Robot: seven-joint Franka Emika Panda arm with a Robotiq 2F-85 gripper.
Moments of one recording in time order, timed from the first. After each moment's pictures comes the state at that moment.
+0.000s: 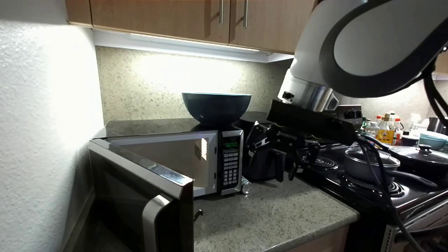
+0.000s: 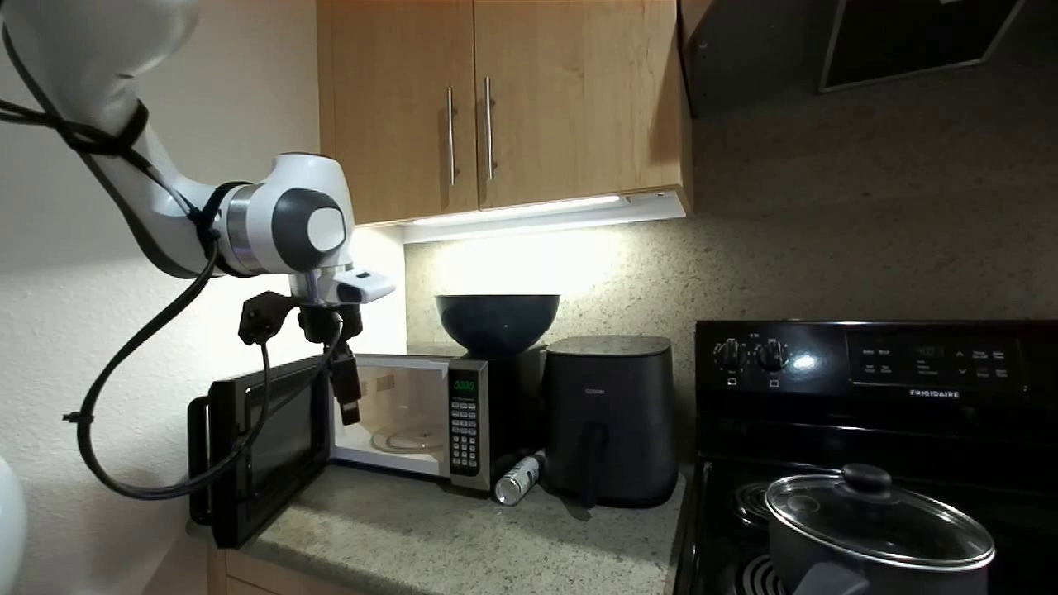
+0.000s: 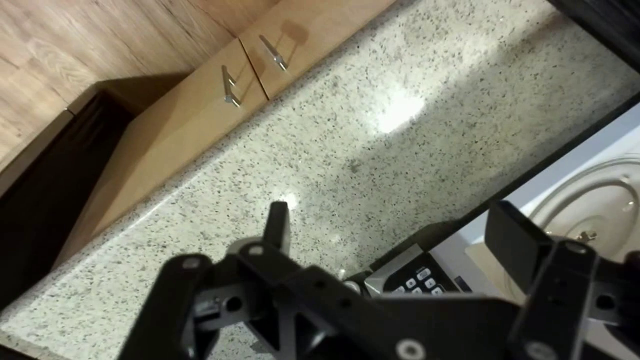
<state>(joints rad) 0.25 -0.24 0.15 -2.48 0.06 2.54 1.01</state>
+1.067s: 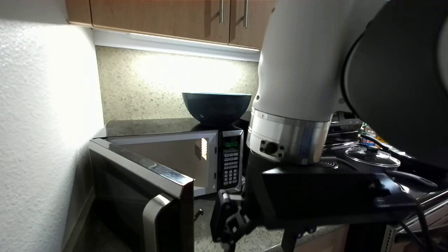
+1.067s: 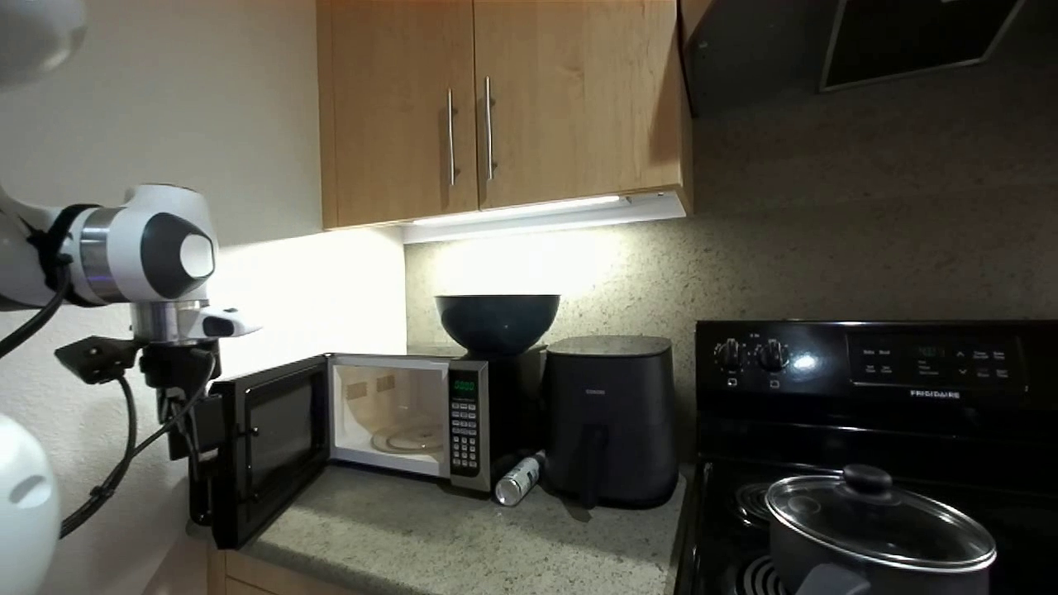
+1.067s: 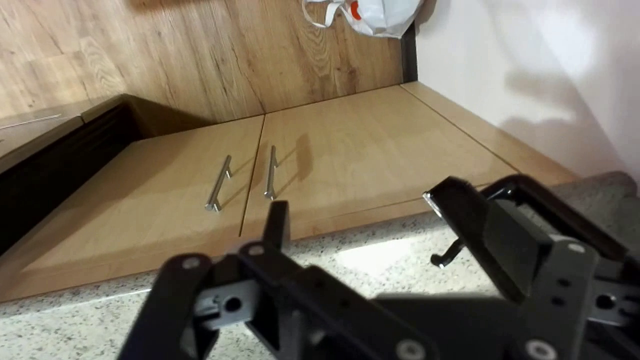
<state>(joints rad) 0.38 -0.21 0.39 -2.50 0.07 2.43 0.94</state>
